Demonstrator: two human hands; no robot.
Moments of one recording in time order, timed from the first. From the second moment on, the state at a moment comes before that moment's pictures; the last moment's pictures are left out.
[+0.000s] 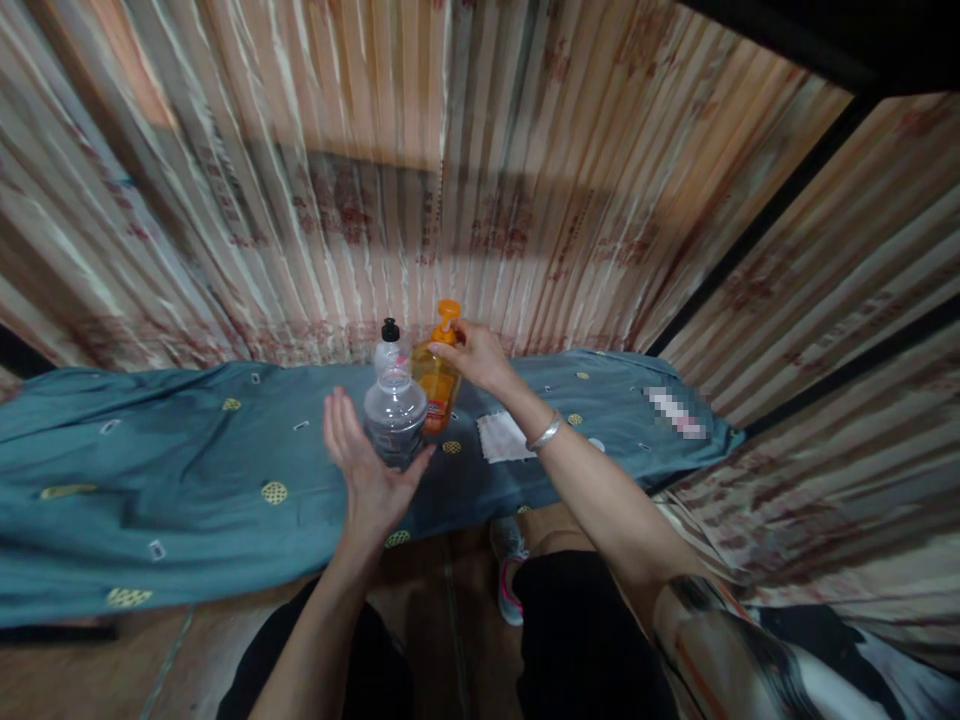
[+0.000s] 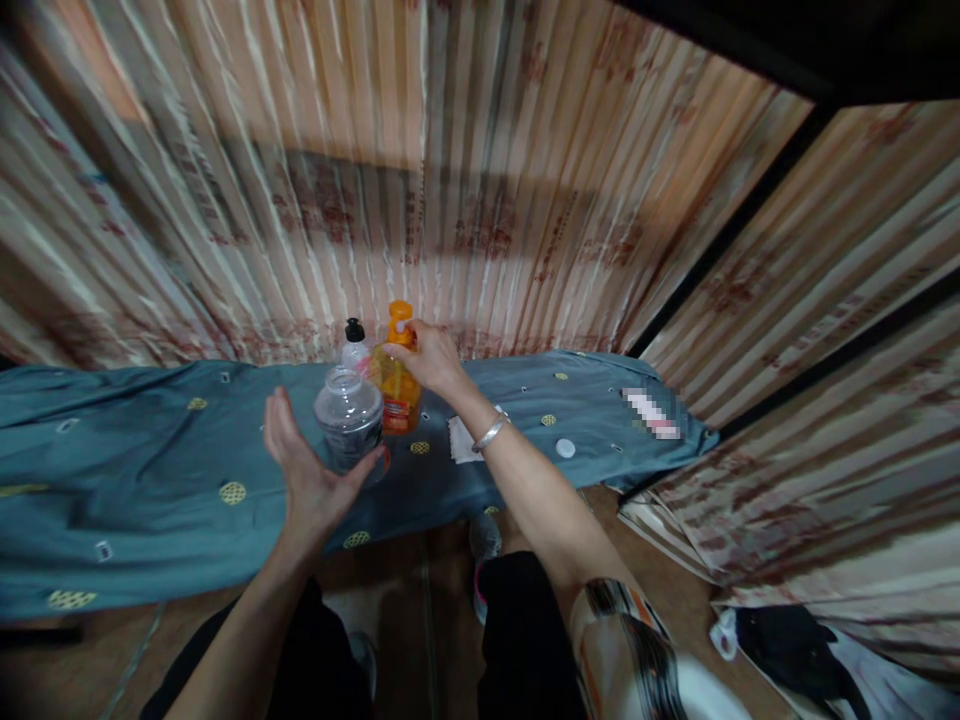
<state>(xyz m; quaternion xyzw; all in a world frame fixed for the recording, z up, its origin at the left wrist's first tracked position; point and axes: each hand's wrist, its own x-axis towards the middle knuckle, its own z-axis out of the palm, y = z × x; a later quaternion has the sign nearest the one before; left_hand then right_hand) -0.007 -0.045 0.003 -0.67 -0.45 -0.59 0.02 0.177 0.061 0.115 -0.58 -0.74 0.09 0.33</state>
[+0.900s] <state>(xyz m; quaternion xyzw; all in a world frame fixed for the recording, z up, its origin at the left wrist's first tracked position) 0.092 -0.013 -0.048 -0.59 -0.48 -0.57 -0.30 0.213 -0.020 0.070 -0.53 -0.68 0.16 0.48</state>
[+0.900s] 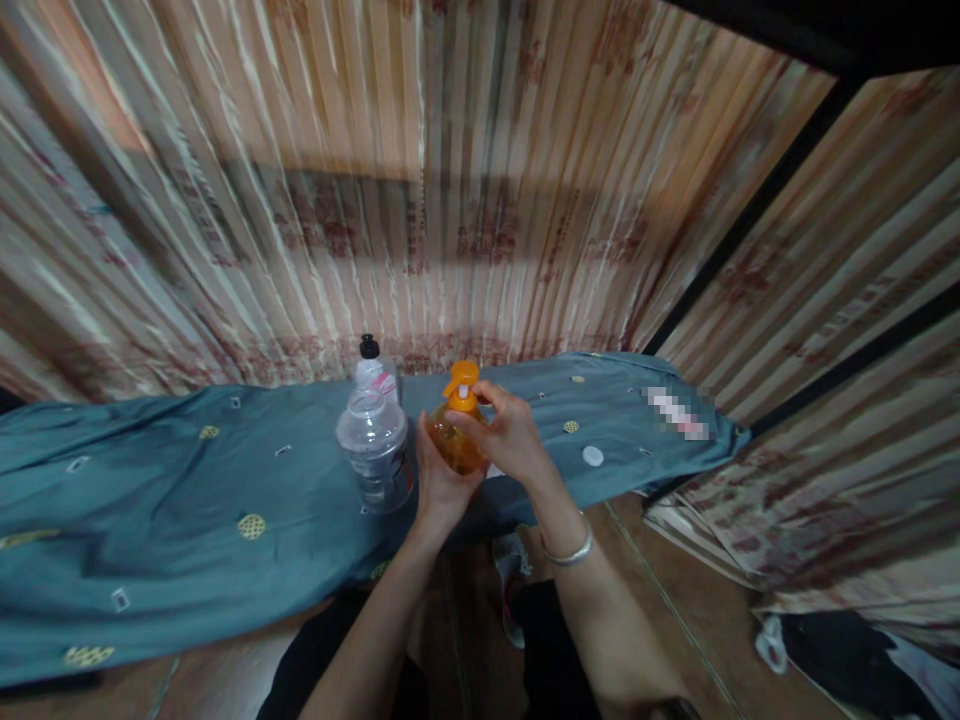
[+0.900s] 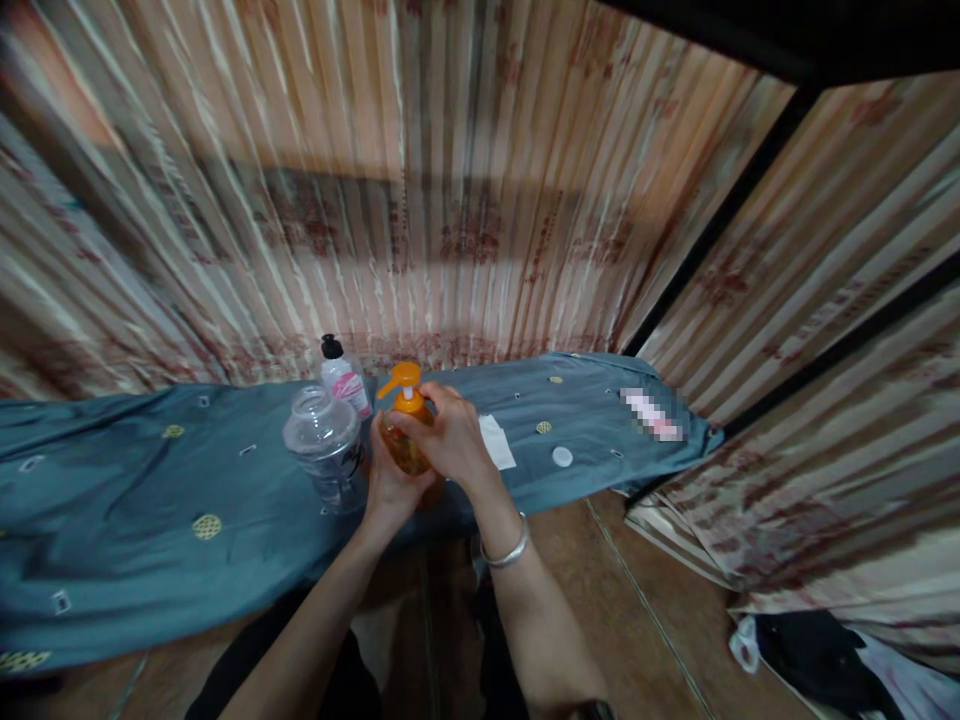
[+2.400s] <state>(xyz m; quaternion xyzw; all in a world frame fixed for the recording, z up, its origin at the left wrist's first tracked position) 0.086 -0.024 -0.038 -0.60 -0.48 -0.57 -0.29 0.211 -0.037 0.078 -0.45 -0.72 0.21 0.48</state>
